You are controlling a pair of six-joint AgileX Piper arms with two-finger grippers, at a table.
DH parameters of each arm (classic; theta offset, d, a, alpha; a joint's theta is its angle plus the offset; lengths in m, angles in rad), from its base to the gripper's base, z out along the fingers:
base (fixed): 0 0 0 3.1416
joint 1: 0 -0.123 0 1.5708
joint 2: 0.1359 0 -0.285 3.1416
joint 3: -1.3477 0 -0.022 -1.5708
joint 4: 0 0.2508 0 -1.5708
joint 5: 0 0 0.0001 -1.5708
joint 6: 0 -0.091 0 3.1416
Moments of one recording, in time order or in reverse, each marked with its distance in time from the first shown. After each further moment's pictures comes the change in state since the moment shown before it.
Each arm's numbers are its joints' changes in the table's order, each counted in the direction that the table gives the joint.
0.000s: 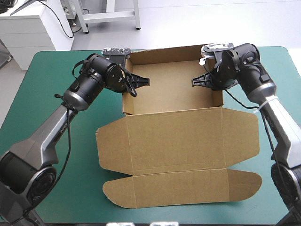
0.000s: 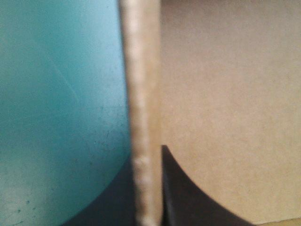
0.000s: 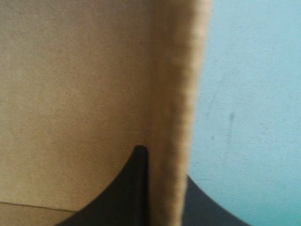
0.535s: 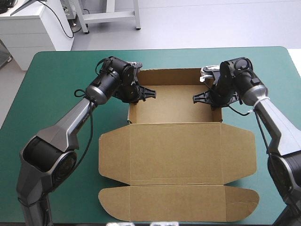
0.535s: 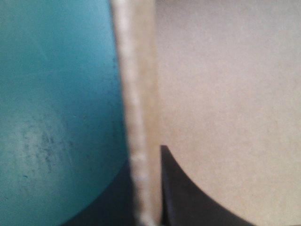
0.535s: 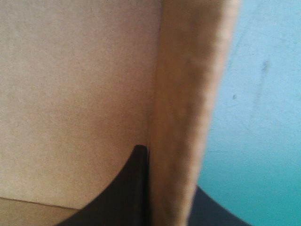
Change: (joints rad) left arm -0.008 0.182 0.068 -0.072 0.114 -0.058; right arm 0.049 0.050 -0.192 0.082 -0.025 0.046
